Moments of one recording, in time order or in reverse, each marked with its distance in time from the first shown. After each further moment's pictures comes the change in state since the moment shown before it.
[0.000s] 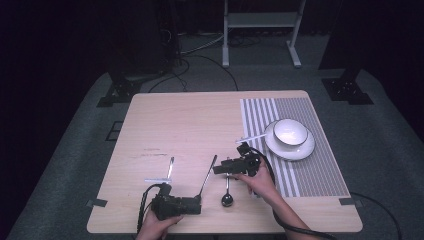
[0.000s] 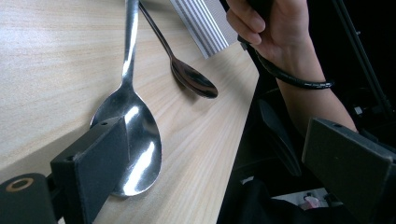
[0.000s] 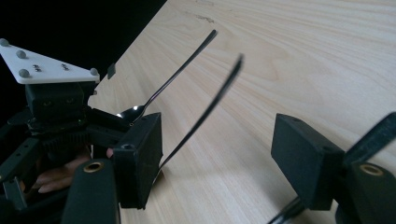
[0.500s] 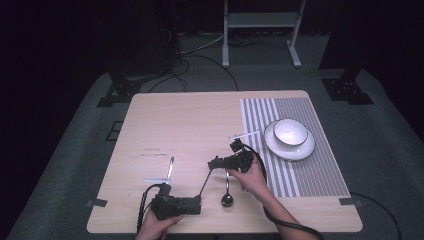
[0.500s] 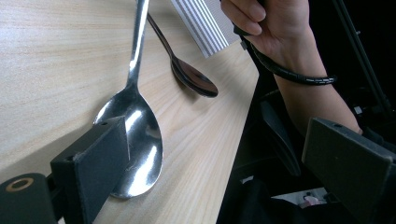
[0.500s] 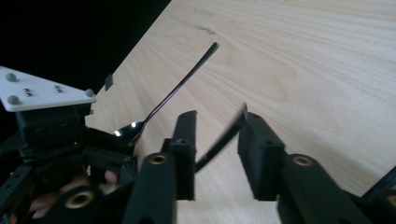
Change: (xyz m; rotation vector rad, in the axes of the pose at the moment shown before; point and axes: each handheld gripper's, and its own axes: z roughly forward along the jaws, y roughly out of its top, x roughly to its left) left arm 0.000 0.000 -0.001 0.001 -0.001 -0.002; right arm 0.004 0.013 0.015 -0.006 -0.012 0.020
